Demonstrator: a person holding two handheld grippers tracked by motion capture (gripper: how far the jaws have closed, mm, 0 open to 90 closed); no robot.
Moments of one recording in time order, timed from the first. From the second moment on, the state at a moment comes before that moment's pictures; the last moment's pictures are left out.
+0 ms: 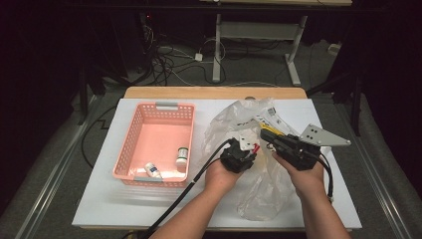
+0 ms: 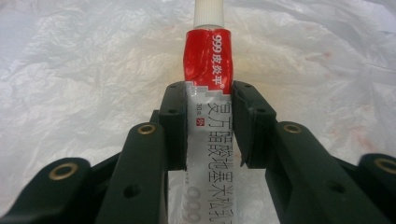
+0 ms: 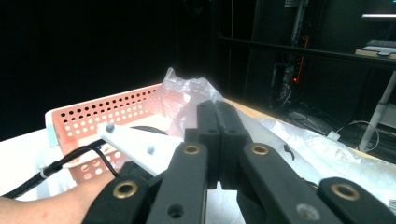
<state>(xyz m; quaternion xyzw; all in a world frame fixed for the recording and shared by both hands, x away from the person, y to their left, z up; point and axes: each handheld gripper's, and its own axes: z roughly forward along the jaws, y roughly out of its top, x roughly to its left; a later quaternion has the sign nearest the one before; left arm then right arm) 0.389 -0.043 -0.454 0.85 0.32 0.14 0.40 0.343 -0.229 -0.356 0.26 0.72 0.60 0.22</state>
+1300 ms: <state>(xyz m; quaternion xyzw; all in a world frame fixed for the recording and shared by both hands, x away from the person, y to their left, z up) 0.373 -0.036 -0.459 0.85 0.30 0.10 0.42 0.344 -0.229 -0.360 0.27 0.72 0.60 0.22</state>
